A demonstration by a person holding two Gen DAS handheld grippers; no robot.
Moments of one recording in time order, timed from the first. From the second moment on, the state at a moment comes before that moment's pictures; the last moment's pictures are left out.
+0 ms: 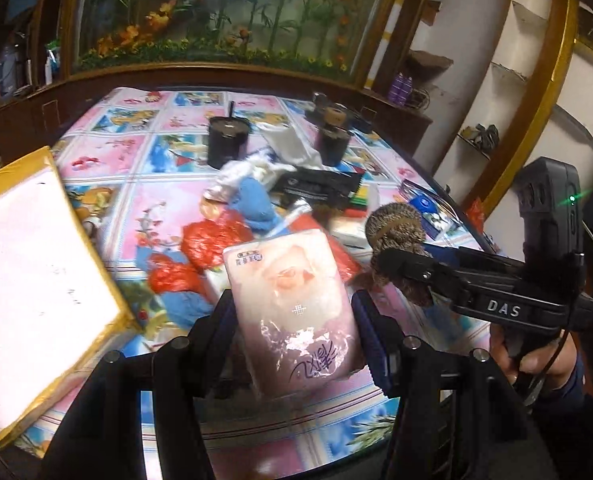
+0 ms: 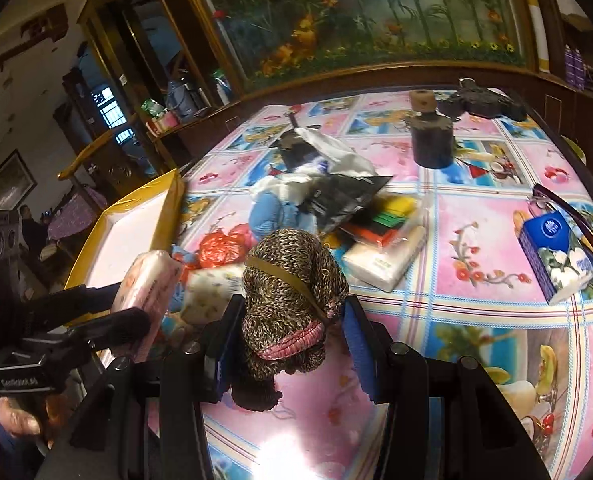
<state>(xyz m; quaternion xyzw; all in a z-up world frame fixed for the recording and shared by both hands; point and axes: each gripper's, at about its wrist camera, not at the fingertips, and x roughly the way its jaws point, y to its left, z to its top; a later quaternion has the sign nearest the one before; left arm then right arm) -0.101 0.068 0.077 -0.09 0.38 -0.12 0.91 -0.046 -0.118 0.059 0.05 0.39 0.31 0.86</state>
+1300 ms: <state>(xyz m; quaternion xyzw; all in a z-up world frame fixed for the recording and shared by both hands) -0.045 0.337 0.085 -0.17 0.40 0.14 0.89 0.072 0.244 0.099 -0.03 0.47 0.44 0.76</state>
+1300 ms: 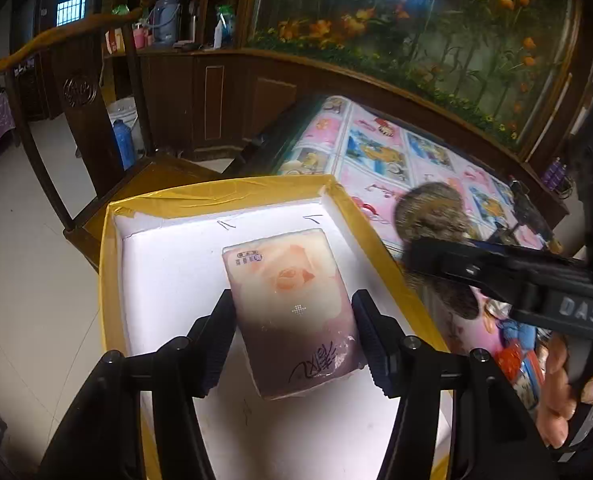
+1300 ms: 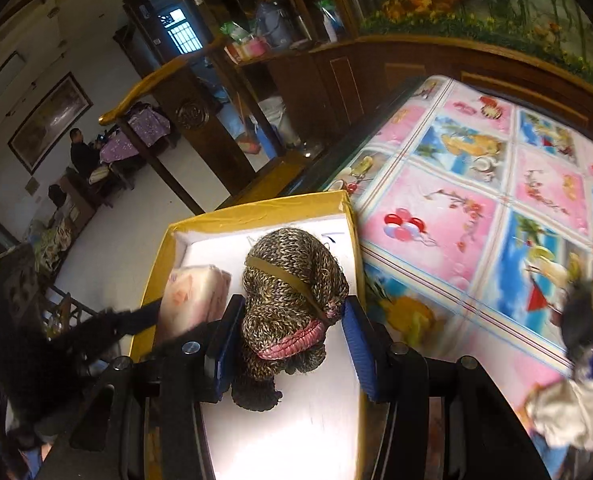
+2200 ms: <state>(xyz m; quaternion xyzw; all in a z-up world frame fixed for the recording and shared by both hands) -0.008 0.372 0.051 -0.24 0.42 0.14 0.86 0.122 0.316 0.057 -0.05 0.49 0.41 0.76</state>
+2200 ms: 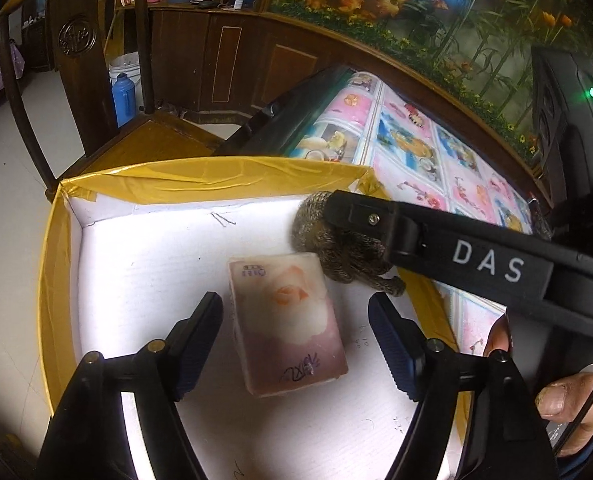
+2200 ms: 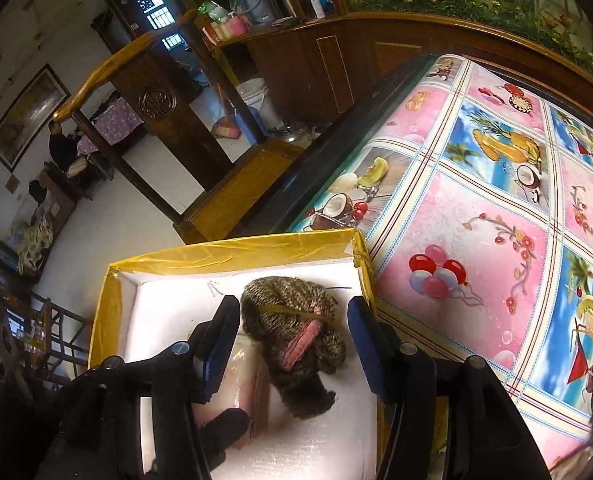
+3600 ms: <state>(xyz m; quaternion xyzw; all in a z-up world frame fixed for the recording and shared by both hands) -0.045 0.037 0.043 0.05 0.42 -0.17 0.89 0.022 -0.282 0.067 0.20 0.38 0.17 0.89</state>
